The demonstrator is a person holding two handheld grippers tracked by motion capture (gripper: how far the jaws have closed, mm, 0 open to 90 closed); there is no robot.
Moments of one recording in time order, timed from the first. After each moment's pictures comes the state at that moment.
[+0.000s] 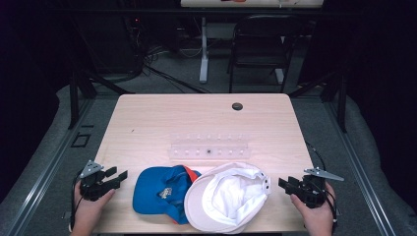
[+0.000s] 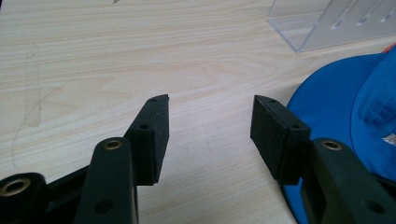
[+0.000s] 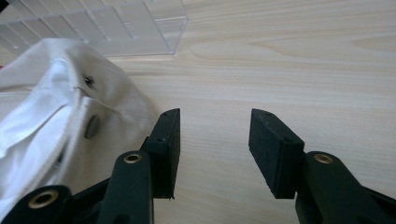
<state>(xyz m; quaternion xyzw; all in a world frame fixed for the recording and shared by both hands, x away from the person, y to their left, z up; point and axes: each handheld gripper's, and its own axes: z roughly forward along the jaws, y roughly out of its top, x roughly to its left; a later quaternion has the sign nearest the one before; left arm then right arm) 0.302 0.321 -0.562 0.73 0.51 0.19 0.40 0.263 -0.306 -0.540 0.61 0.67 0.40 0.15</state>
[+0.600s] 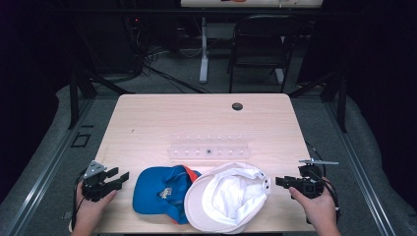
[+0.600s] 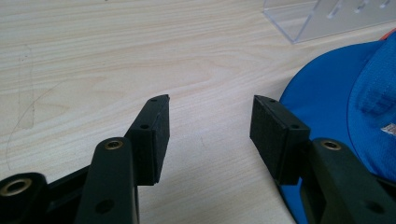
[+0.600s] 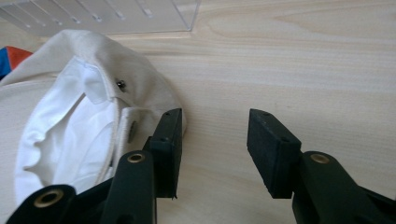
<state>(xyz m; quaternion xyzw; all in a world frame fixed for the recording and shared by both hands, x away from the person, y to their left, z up) 0.301 0.315 -0.562 0.74 0.51 0.20 0.39 0.282 -0.298 -0.512 0.63 0.69 0.35 0.06</state>
